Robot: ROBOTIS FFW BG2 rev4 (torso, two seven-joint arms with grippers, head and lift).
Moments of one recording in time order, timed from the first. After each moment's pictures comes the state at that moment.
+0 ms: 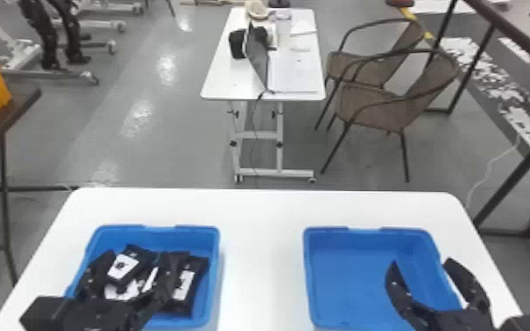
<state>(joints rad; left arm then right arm) 0.59 0.07 0.06 -1.89 0.14 -0.13 -0.10 0.53 0.00 -0.12 -1.73 -0.11 -0.25 0.26</state>
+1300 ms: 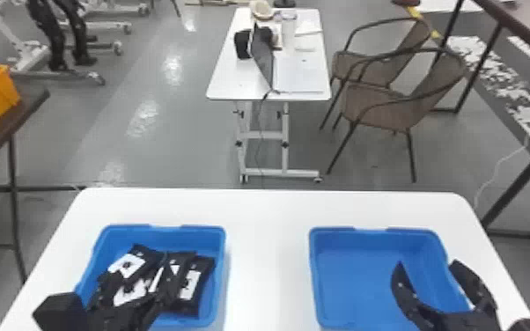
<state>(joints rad) 0.54 0.06 0.09 -1.81 0.31 0.01 -0.07 0.53 0.00 -0.11 -1.72 -0.13 -0.25 0.26</state>
